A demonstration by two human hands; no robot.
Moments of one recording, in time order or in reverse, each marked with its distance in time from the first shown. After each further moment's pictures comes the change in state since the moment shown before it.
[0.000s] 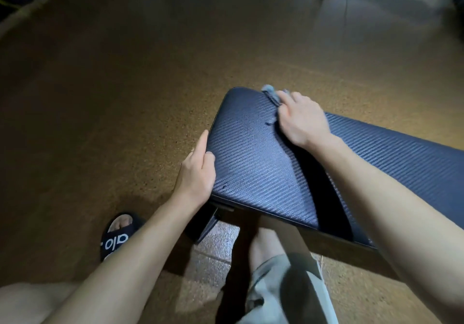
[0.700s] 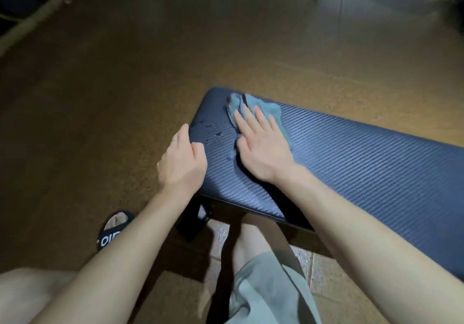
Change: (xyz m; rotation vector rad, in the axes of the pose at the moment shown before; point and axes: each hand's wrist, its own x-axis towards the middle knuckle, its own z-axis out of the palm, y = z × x) left_hand -0.010 0.040 0.020 0.438 0.262 -0.018; right_hand -0.073 -0.025 0.011 0.064 -0.130 -0.201
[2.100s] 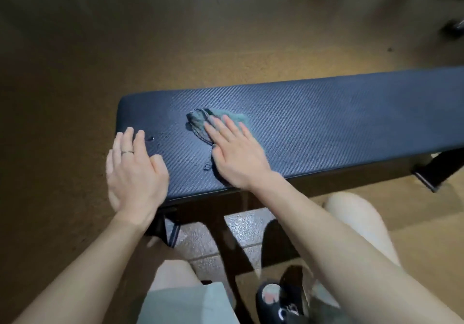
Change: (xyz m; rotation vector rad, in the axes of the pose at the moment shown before) left_hand 0.006 -0.010 0.014 0.232 0.036 0.480; right_hand -0.081 0.004 0.011 0.006 0.129 0.383
